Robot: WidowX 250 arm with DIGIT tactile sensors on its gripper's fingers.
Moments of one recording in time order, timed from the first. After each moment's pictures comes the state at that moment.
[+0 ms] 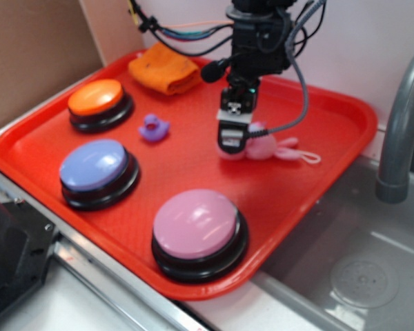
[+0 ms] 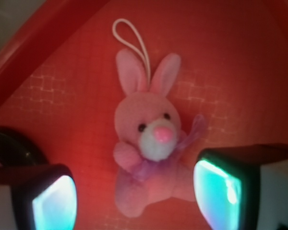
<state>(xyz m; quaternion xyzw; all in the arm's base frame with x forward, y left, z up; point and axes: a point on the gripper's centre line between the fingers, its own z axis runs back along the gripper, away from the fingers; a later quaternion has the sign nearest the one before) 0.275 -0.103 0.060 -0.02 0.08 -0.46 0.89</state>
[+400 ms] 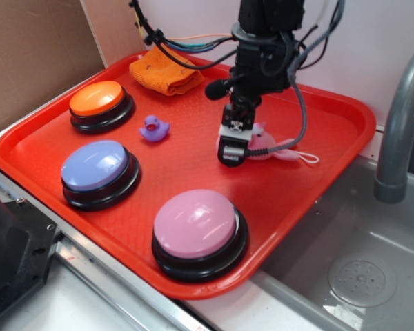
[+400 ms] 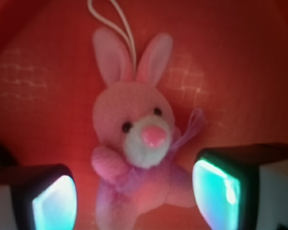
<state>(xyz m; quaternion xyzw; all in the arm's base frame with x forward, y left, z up) 0.274 -0.094 0.041 0.04 0.11 -0.44 0.89</state>
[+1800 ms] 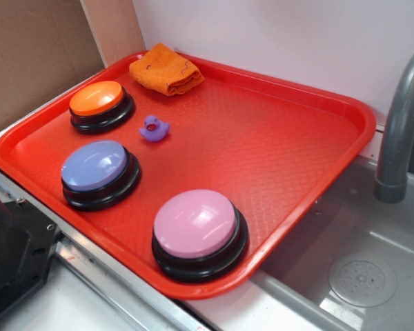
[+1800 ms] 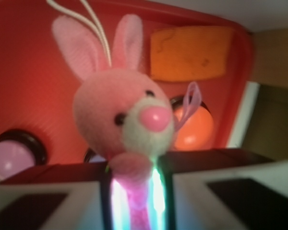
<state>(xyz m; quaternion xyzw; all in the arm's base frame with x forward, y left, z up) 0.254 0.033 0.225 0.04 0.12 -0.04 0.99</state>
